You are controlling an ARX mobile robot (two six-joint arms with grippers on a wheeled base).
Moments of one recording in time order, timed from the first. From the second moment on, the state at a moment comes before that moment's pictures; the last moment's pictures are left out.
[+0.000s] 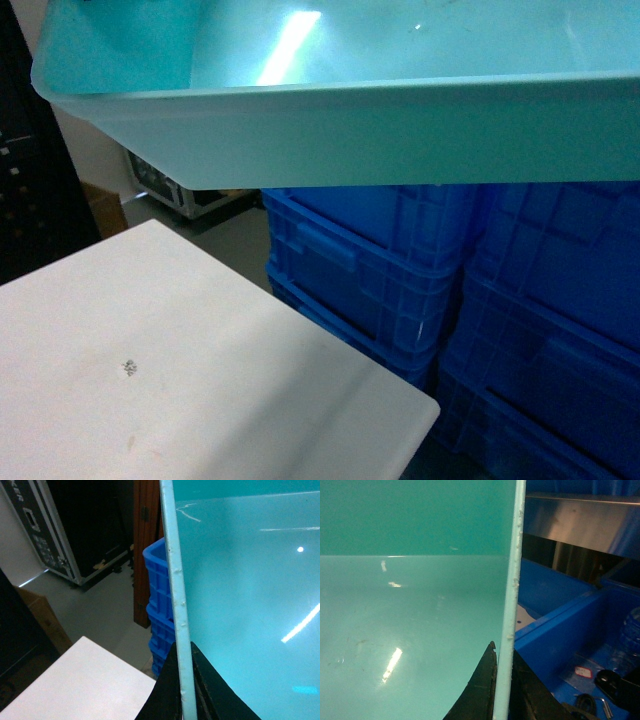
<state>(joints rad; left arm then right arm) -0.47 1.32 0.91 0.19 -0.38 -0.08 0.09 1.32 0.80 0.51 -0.08 0.05</state>
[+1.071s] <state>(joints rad) -0.47 1.32 0.91 0.19 -0.38 -0.08 0.09 1.32 0.80 0.51 -0.08 0.05</state>
